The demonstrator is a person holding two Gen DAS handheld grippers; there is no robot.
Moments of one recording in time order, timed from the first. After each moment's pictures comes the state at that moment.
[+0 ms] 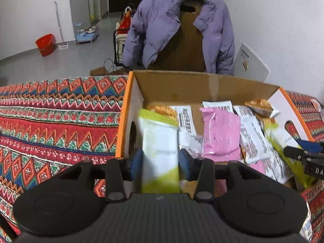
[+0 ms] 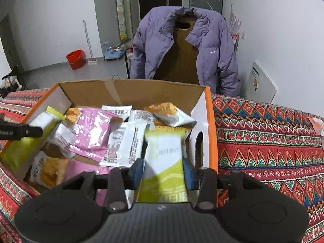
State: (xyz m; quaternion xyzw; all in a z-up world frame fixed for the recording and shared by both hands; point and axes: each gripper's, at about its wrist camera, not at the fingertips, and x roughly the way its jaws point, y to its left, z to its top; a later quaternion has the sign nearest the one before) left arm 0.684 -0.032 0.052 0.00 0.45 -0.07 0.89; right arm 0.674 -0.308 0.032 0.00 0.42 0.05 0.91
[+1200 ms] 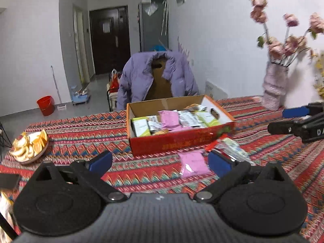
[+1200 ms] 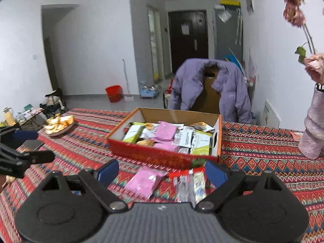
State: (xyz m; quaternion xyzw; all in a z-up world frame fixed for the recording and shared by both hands) left arm 0.338 -0.017 0.162 0.05 0.26 -0.13 0.96; right arm 0.364 -0.305 0.157 0.01 0.27 0.15 0.95
